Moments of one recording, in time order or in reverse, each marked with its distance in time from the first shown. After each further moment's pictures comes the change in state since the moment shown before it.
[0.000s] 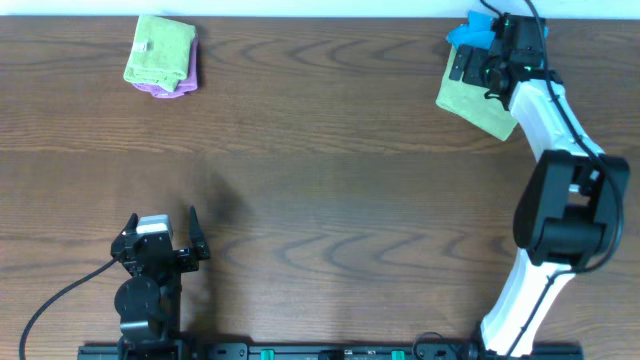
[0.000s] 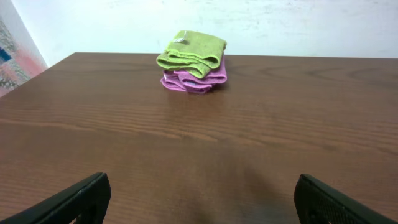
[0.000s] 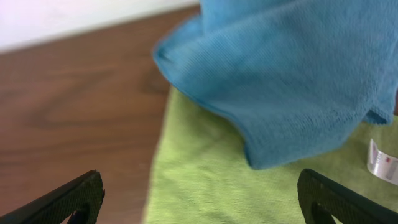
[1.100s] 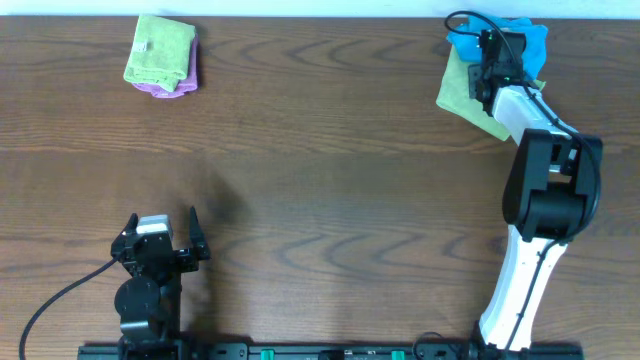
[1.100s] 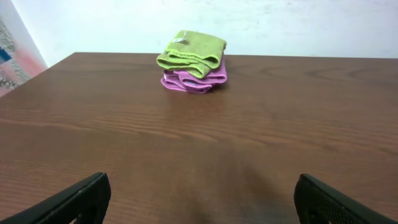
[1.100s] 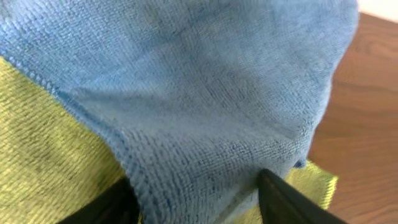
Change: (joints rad) left arm 0.000 0.000 0.000 0.000 0.000 0.000; right arm 0.000 0.181 0.019 0.219 0.332 -0.377
